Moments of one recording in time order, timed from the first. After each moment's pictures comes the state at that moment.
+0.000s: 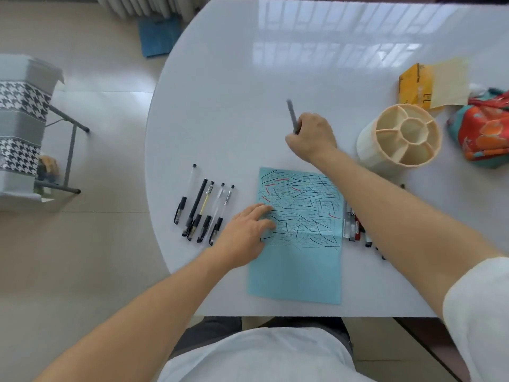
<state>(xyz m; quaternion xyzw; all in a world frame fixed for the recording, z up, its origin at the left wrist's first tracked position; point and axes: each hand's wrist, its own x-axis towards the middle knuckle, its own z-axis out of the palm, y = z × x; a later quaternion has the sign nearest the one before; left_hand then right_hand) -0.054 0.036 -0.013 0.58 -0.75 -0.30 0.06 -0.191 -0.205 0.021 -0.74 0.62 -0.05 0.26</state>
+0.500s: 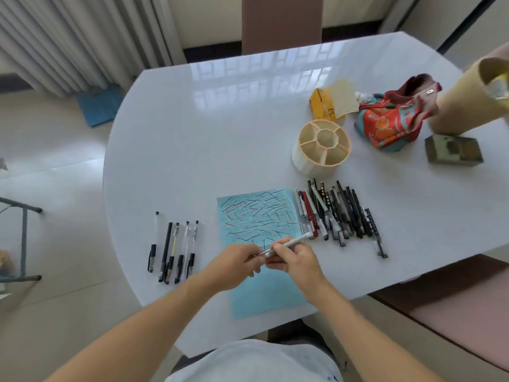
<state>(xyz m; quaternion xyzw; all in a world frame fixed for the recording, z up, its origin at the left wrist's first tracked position) -0.086 0.025 0.032 0.53 -0.64 -0.56 0.03 -0.277 0.048 0.035 -0.27 0.58 -0.34 0.68</state>
